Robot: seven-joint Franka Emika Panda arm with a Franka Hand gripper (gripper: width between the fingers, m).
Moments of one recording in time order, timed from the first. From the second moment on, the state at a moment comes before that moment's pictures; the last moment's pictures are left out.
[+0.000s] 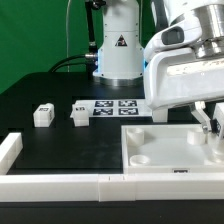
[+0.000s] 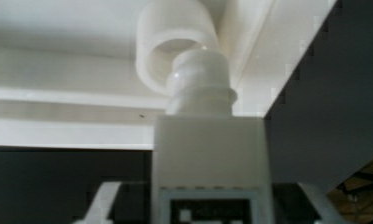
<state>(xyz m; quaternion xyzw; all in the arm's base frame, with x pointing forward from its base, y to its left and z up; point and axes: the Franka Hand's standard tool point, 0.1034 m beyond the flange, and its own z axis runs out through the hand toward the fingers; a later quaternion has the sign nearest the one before) 0.616 0.125 0.078 -0.96 -0.09 -0.26 0.06</state>
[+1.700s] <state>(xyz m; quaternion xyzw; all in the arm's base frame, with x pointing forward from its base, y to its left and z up) 0.603 0.117 0.057 -0.96 -0.09 -0.27 0.05</state>
